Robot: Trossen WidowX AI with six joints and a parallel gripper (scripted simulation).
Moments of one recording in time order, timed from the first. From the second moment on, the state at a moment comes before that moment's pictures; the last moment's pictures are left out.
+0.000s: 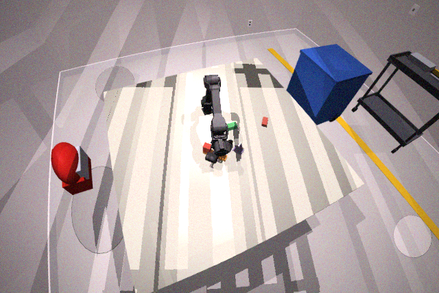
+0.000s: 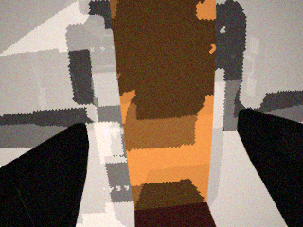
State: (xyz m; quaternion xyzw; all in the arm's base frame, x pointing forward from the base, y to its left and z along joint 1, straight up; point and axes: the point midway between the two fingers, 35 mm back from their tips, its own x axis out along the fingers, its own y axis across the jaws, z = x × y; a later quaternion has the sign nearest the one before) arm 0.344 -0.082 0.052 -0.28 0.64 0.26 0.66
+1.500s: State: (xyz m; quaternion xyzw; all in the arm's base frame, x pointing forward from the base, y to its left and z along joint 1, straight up) arm 0.348 -0.082 0.108 -0.28 0.64 0.26 0.66
